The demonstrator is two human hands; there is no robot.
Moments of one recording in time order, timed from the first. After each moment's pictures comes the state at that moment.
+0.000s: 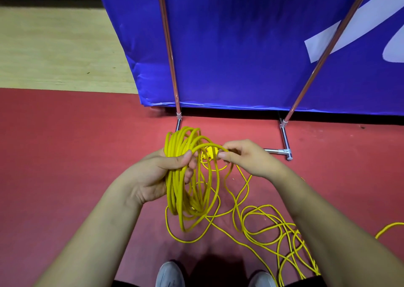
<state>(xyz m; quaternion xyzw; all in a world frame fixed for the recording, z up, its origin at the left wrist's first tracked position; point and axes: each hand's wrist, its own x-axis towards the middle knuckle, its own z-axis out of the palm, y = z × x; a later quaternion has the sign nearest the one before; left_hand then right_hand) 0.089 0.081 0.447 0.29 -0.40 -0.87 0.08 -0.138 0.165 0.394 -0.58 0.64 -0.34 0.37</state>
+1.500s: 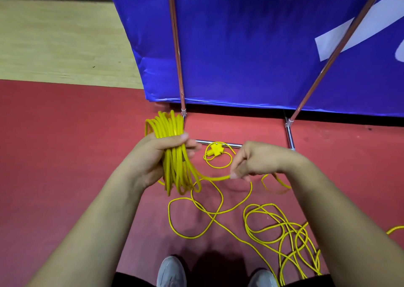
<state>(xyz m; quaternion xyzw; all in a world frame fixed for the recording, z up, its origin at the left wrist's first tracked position) 0.092 0.065 0.447 0.36 -0.43 -0.80 0.23 -0.136 0.165 0.428 -0.56 0.65 -0.11 0.50</state>
